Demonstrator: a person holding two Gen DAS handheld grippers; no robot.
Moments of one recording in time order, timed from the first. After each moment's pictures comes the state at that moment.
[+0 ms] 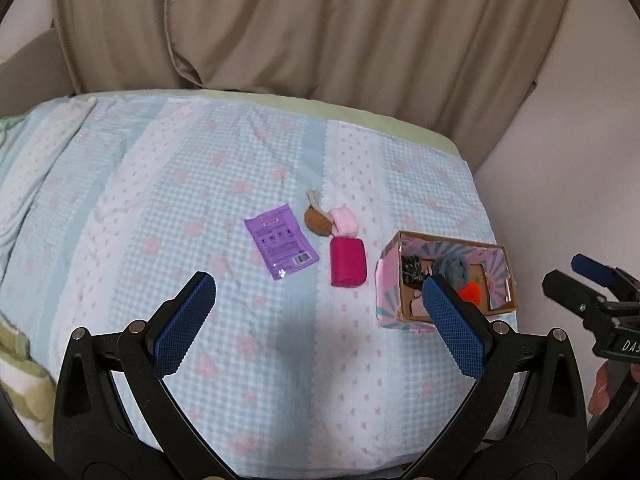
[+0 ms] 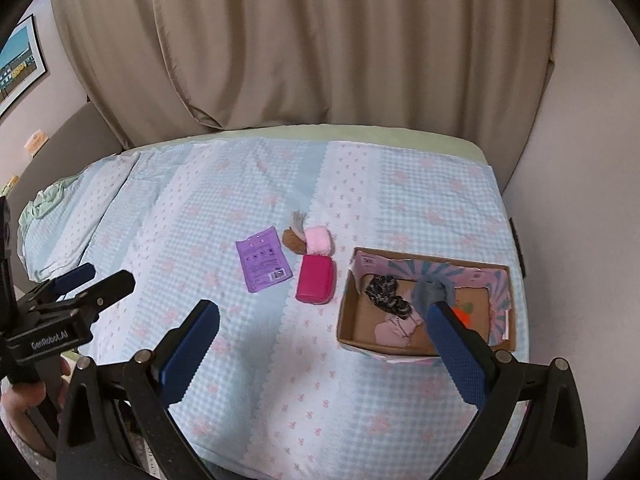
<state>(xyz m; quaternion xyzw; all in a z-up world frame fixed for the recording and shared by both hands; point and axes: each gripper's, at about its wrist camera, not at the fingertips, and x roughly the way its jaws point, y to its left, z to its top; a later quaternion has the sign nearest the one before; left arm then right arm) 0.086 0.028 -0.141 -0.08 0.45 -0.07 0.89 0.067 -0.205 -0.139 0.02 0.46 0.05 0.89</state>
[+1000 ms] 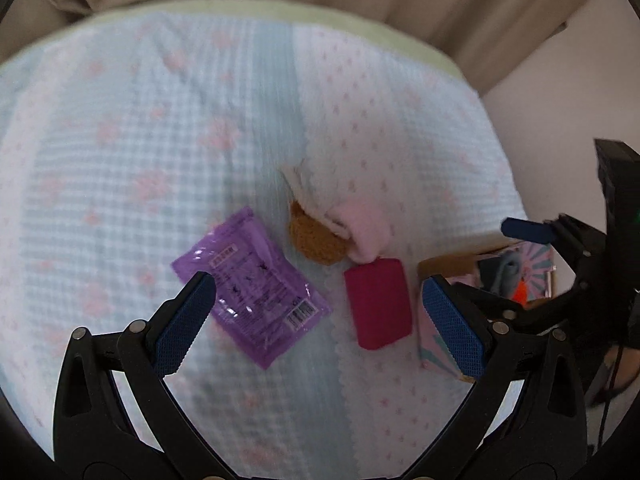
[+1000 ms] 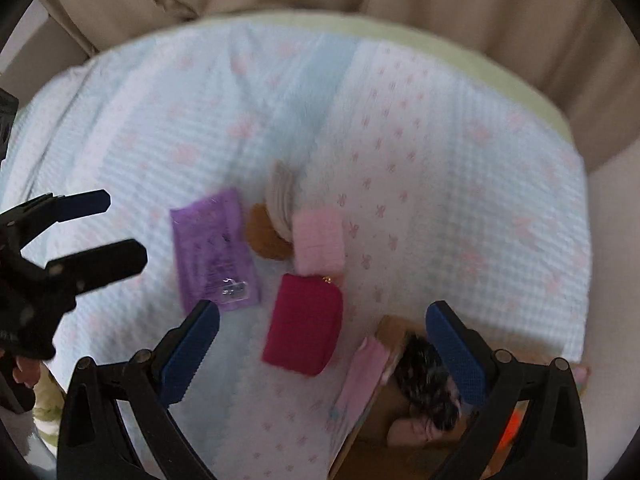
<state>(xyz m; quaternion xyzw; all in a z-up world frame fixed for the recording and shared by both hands) 0.360 0.023 -0.348 -0.07 0.59 -0.21 0.78 0.323 -0.156 -0.352 -0.06 0.63 0.09 0.77</state>
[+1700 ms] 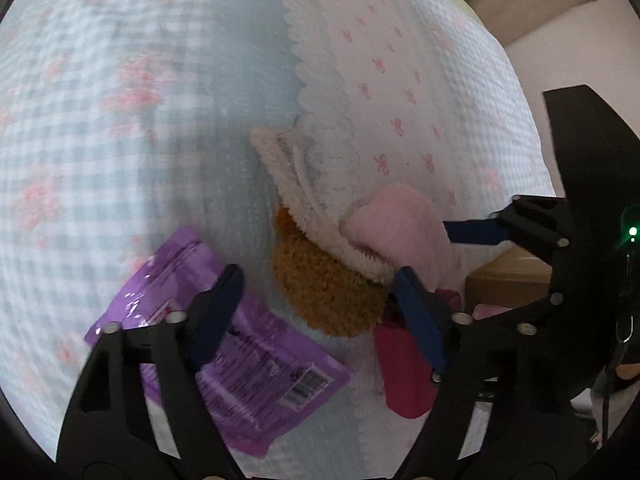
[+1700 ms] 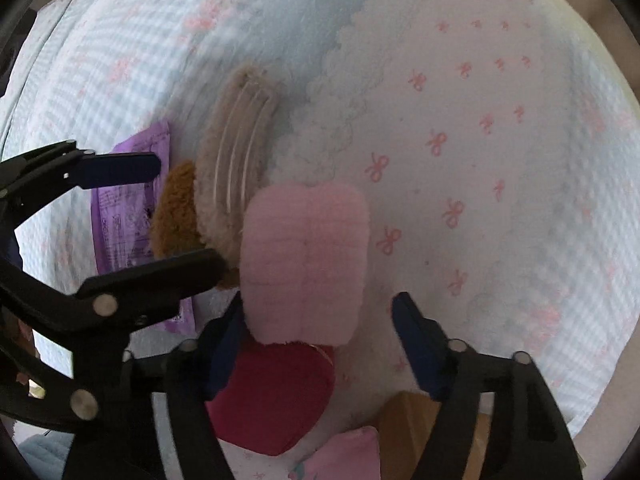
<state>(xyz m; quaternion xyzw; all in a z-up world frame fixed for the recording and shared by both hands) 0.427 -0.037 -0.483 -0.06 0.65 -0.25 0.72 0.392 -0.147 -0.486 -0.11 0.72 0.15 0.67</state>
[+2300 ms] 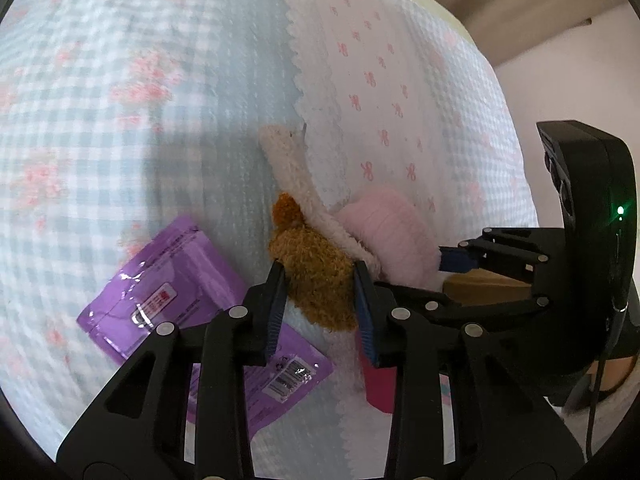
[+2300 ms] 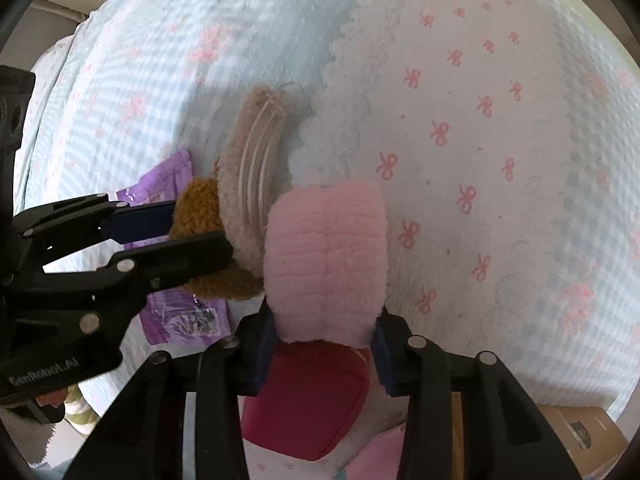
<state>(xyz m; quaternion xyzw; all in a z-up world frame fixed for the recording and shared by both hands) 0.421 -0.030 -0.471 -0.11 0.64 -0.26 0.72 0.386 -0.164 -0.470 -0.02 0.71 0.14 0.69</state>
